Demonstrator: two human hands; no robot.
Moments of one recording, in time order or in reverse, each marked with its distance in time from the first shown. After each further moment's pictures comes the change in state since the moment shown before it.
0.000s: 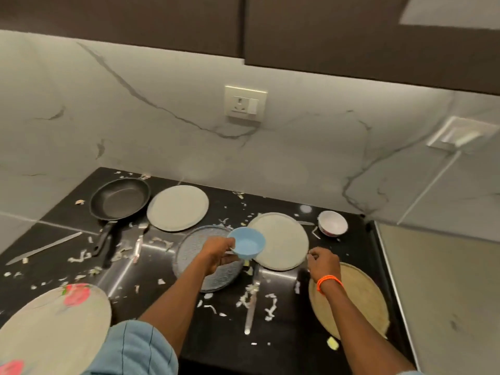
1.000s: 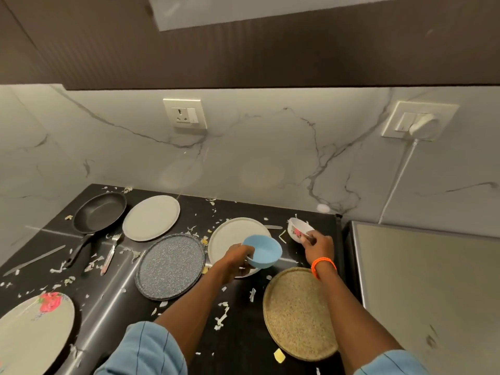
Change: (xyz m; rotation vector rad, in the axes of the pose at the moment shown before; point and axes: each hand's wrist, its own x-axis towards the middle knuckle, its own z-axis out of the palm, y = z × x) left_hand -0.007 -0.030 0.201 0.259 0.005 -0.050; right_hand 0.116 0.079 -0.070 0.342 -0.060 0.023
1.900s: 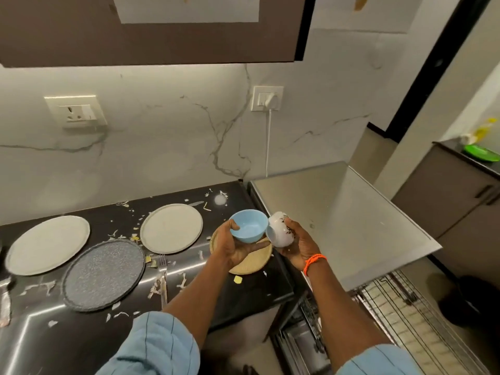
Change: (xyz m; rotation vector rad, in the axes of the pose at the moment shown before) left_hand -0.146 -0.070 0.073 -0.564 -0.651 -0.059; right_hand -0.280 0.036 -0.104 1.178 0.051 0.252
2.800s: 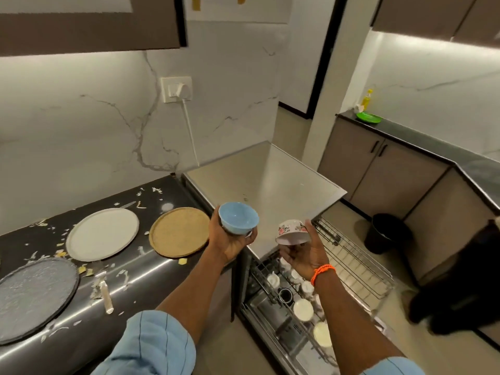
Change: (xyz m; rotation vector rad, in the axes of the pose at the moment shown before) left_hand -0.047 -0.143 0.063 -0.042 -0.283 -0.326; right_hand -0.174 0.016 -0.166 0.287 0.333 -0.135
